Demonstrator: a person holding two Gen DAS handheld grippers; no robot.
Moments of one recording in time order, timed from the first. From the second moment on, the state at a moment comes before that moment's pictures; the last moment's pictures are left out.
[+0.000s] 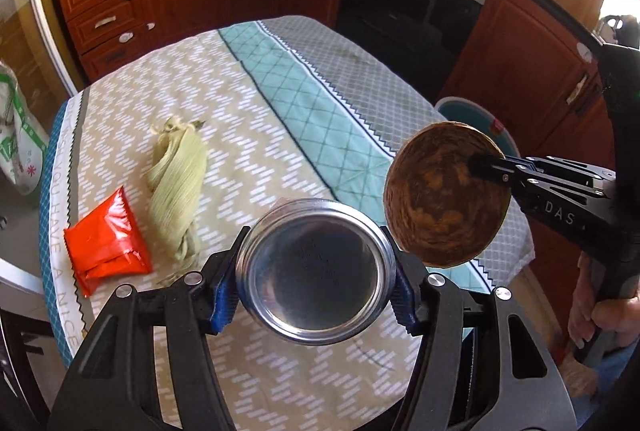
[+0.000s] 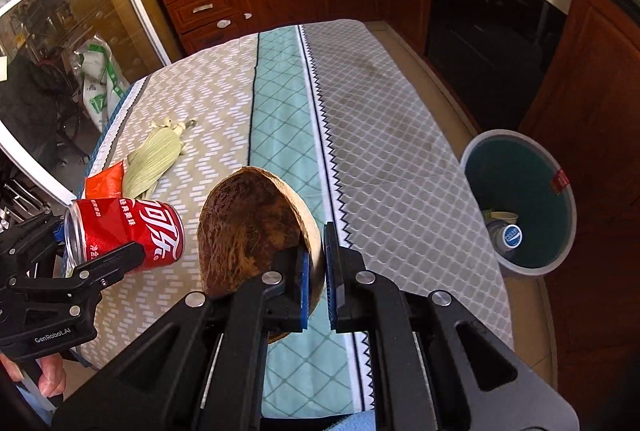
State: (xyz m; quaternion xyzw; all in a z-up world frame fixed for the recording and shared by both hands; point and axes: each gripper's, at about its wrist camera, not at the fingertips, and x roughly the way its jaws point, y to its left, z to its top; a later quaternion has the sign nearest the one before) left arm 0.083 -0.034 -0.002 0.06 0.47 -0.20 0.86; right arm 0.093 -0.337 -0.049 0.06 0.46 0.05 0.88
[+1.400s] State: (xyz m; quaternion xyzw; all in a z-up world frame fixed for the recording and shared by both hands) left arm 0.146 -0.273 0.010 0.15 0.47 -0.33 0.80; right arm 0.091 -0.582 -0.059 0.20 0.42 -0.10 0.88
